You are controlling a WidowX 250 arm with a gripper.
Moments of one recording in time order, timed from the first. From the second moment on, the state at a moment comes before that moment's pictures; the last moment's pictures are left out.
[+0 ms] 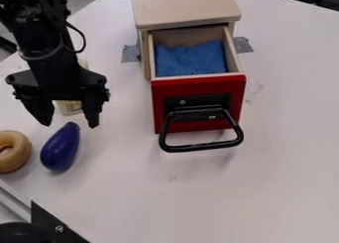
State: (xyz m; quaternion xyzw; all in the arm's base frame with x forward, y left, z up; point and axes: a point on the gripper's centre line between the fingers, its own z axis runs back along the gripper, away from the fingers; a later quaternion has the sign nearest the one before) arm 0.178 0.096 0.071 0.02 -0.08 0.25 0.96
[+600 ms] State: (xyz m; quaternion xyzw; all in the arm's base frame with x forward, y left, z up) arm 0.184 0.052 0.082 0.05 -0.14 0.13 0.98
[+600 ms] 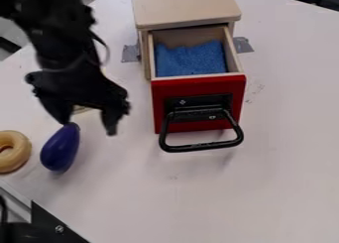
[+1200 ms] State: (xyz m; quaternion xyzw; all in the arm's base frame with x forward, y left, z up) arm 0.209 -0.003 0.061 0.05 -0.13 0.00 0.99
